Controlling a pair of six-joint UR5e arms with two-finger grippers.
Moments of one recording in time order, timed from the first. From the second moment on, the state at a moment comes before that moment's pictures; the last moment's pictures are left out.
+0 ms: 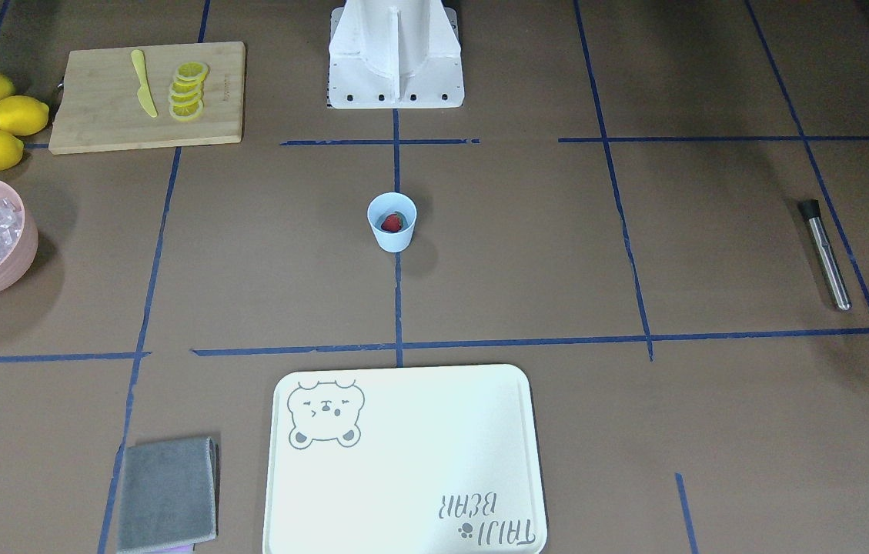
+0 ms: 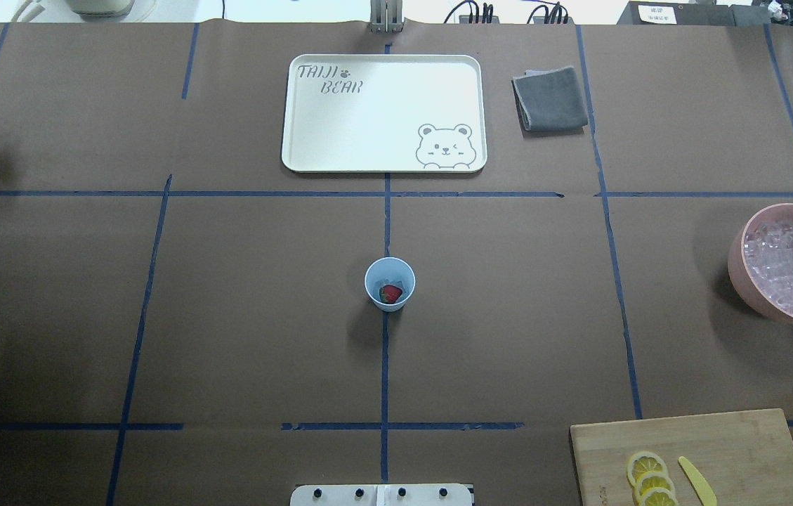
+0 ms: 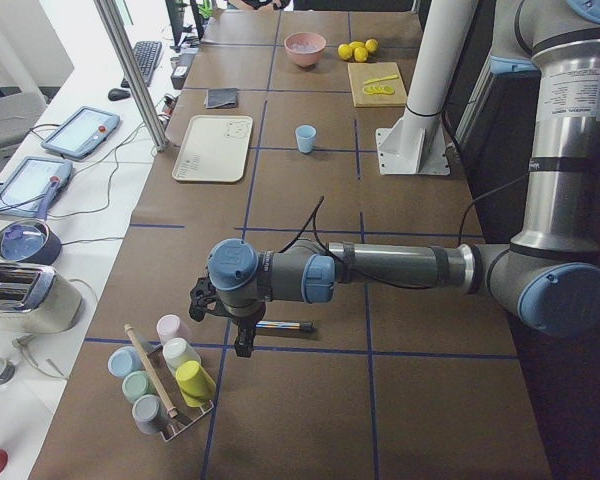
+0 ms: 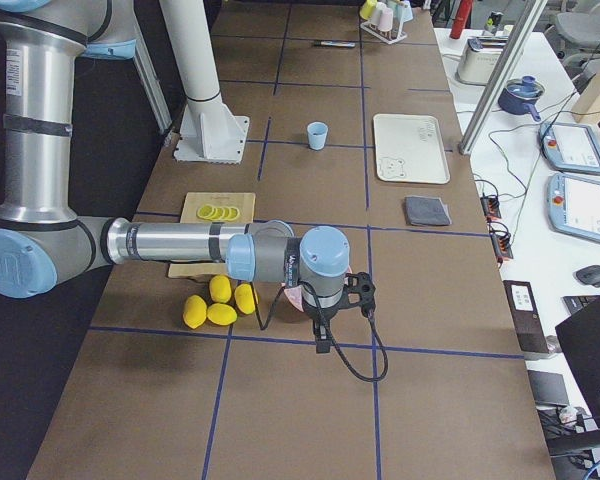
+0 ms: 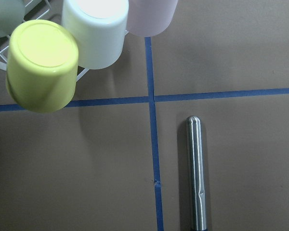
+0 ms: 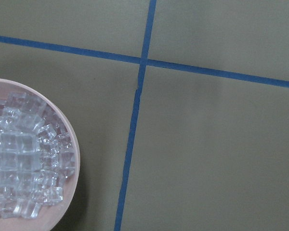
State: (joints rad) left arm -1.59 -1.58 -1.59 -1.58 -2.40 0.05; right arm 1.60 -1.70 1.75 -1.63 2.31 -0.14
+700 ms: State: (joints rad) left arm -1.59 -1.57 -1.60 -1.58 -2.37 0.05; right arm 1.60 -1.70 1.75 -1.63 2.31 -0.12
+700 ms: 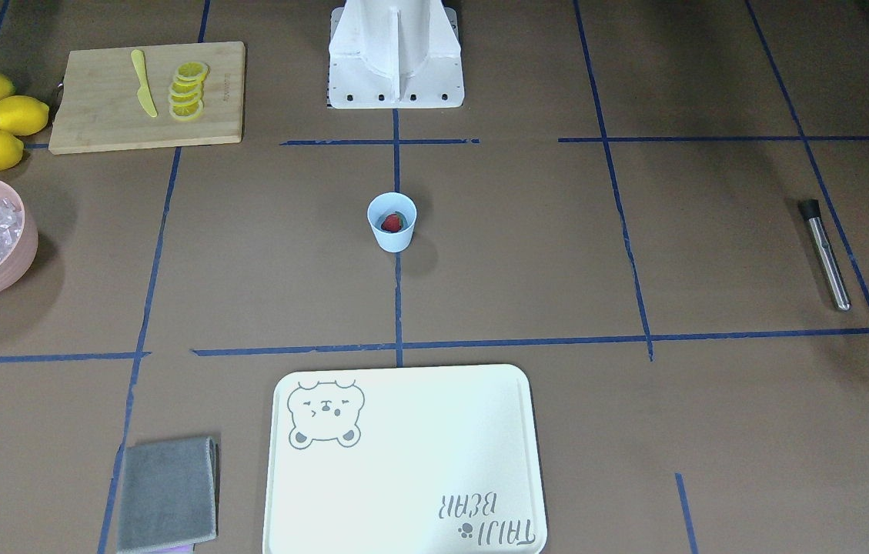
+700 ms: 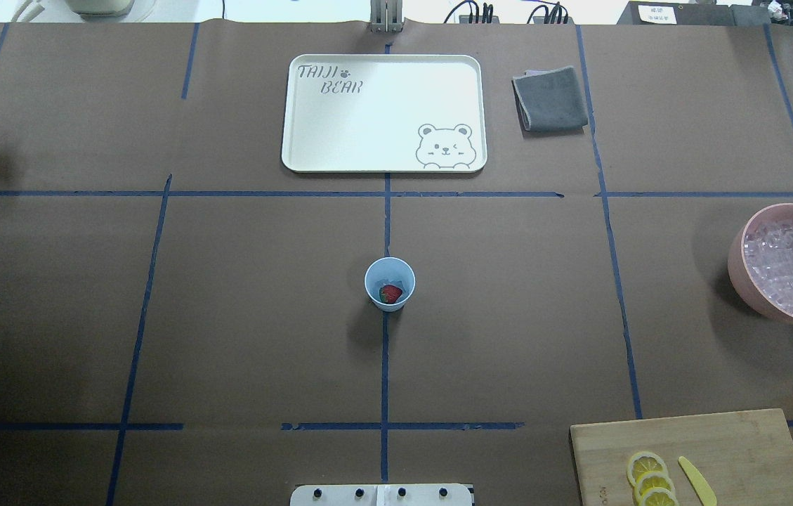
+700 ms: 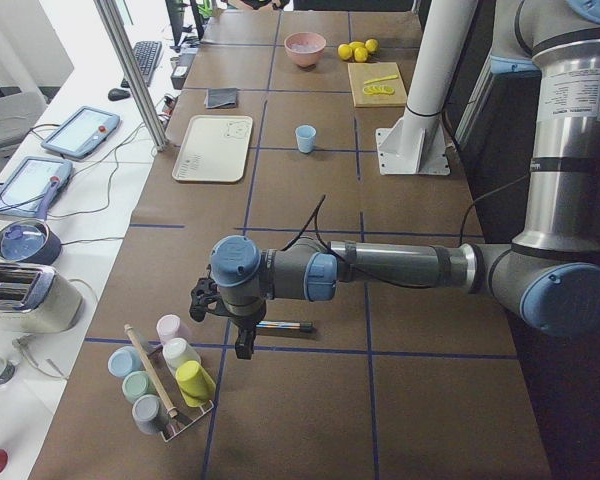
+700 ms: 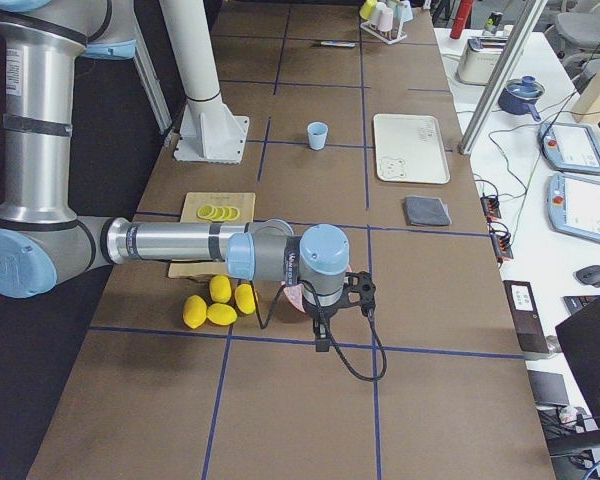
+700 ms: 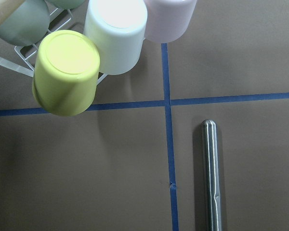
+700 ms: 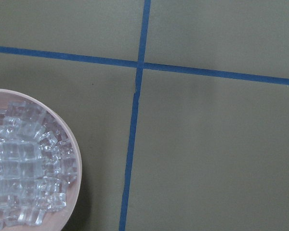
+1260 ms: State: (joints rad) left arm -1.59 -1.57 -1.61 -1.58 -2.37 0.05; right arm 1.60 -1.70 1.75 -1.63 2.31 -0.12
